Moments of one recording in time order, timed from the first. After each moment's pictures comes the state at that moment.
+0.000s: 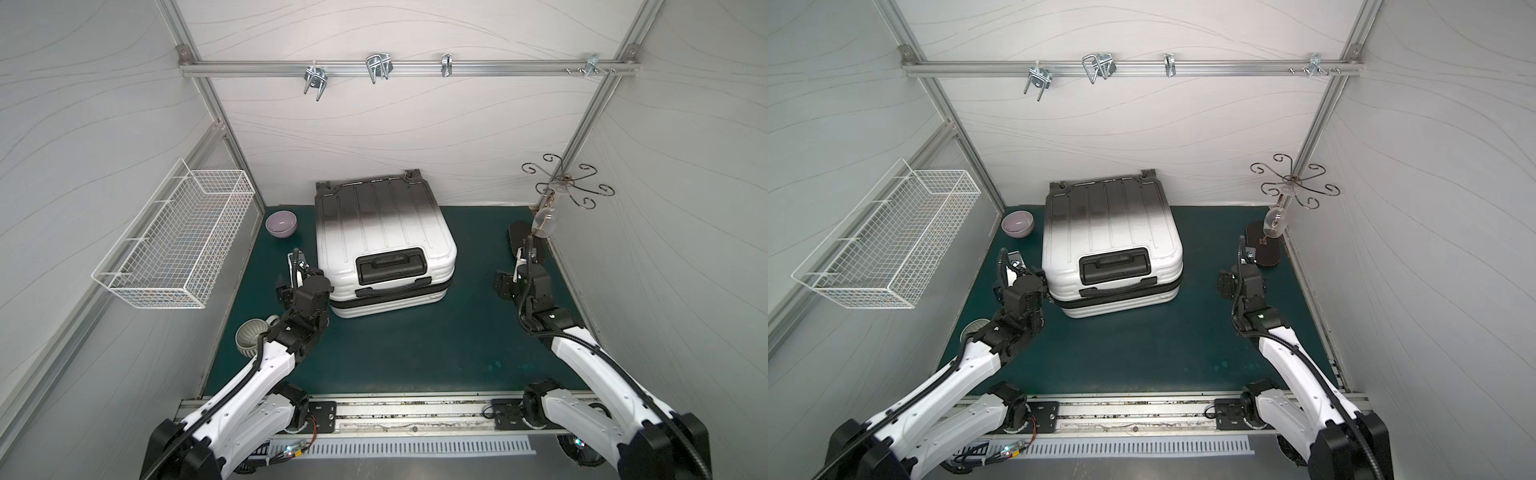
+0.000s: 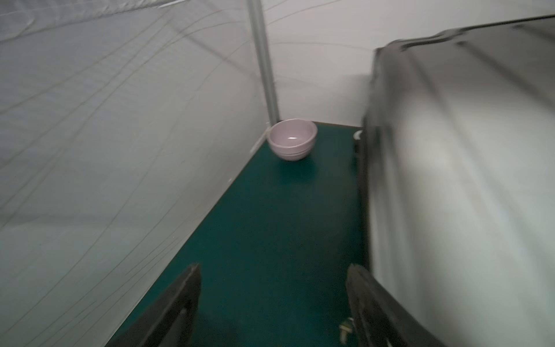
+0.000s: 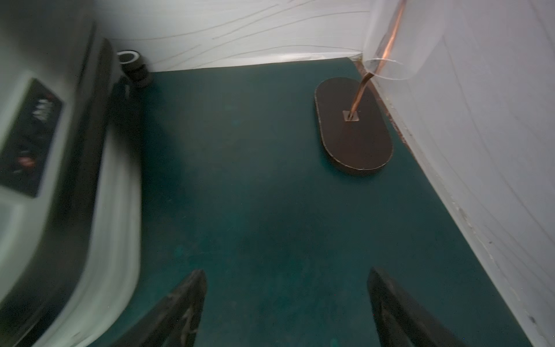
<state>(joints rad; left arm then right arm) -0.39 0.94 0.50 0.02 -0.97 -0.15 0.30 0.99 0.60 -0.16 0.39 0.18</state>
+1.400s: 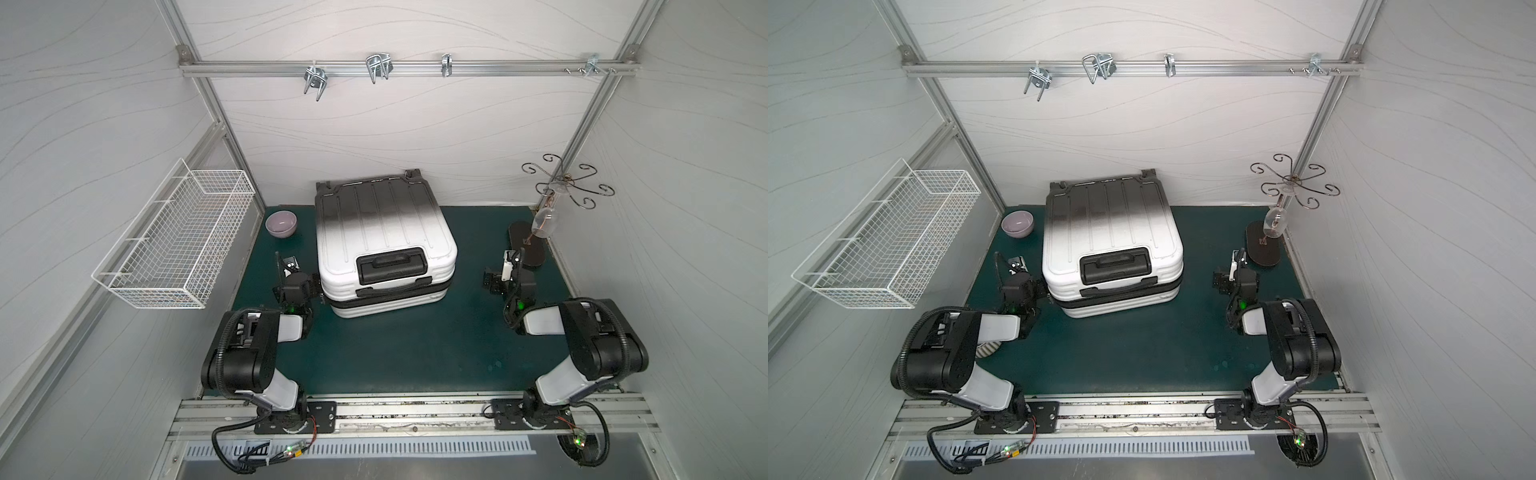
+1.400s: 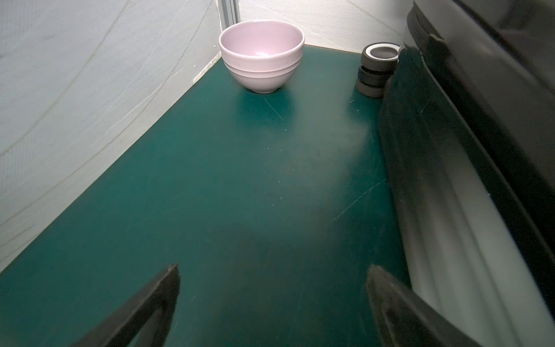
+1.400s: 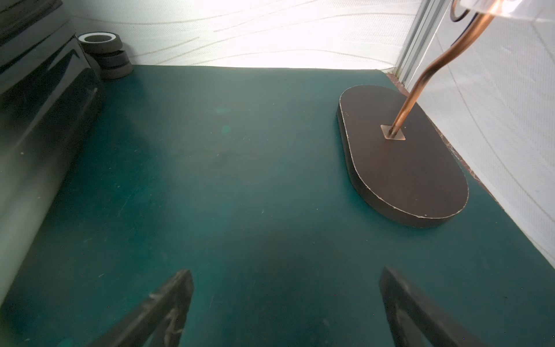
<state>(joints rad) 0.01 1.54 0.40 0.69 -0.34 -0.15 0.14 1.59 0.42 0.79 0.16 0.00</state>
